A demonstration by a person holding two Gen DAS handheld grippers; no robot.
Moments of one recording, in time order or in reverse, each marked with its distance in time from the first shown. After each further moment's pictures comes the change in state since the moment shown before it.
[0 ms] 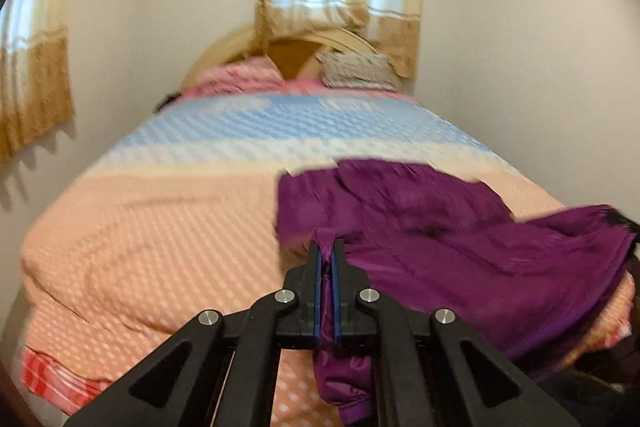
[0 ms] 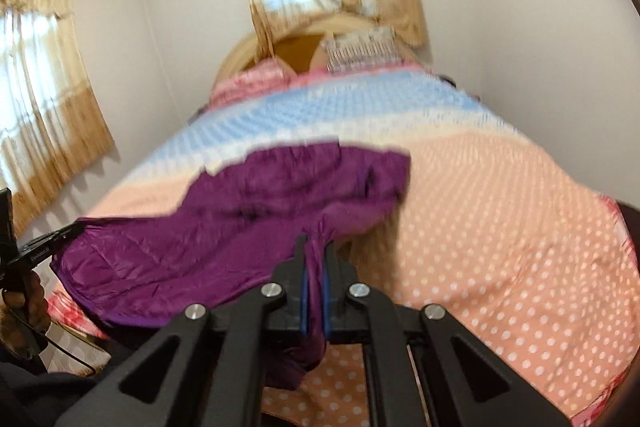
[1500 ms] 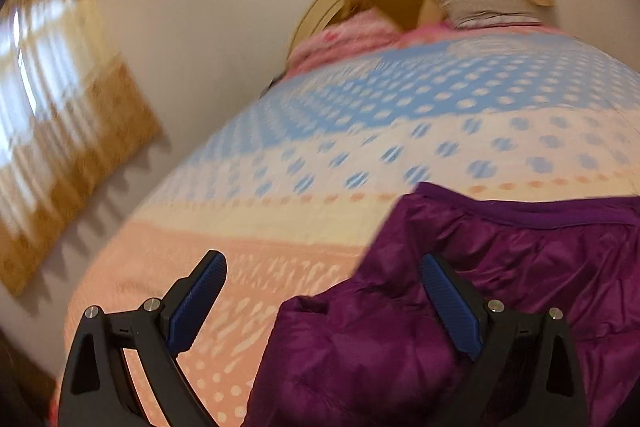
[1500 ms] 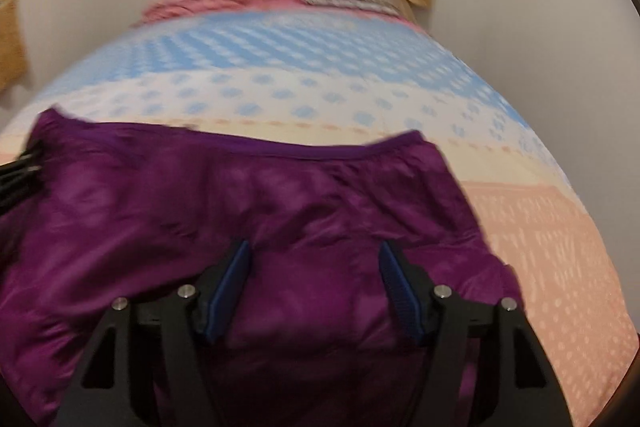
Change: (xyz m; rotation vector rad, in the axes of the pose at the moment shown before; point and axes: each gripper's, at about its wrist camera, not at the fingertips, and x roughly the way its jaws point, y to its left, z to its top) left arm 0.424 0.000 0.084 0.050 0.183 0.621; right arm 0.404 -0.022 0.077 -0.150 0.314 -0.325
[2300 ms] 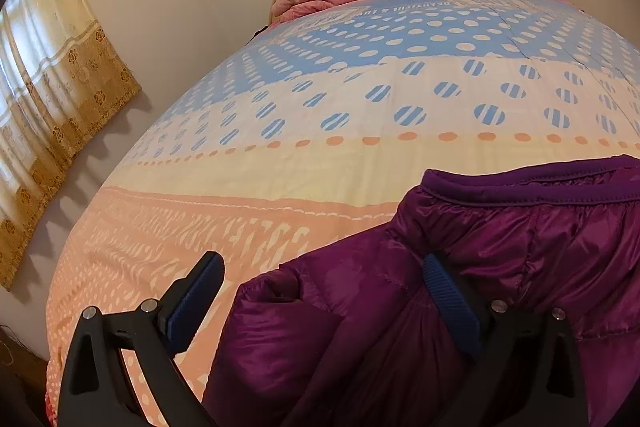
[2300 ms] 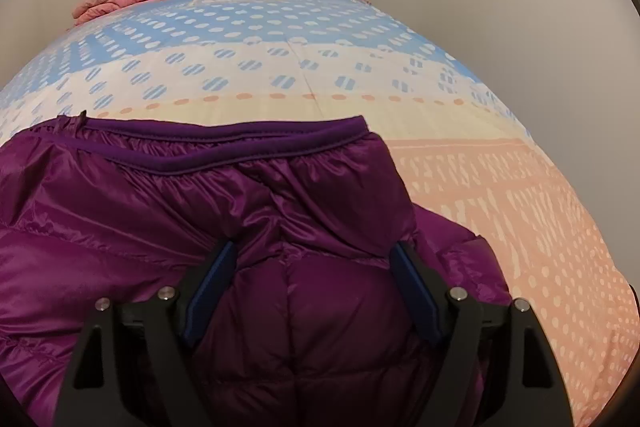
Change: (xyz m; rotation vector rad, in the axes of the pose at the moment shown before) left arm 0.040 -0.017 -0.012 0.041 0.149 -0.055; right arm 0.021 -0.014 -0.013 0.103 0.079 -0.133
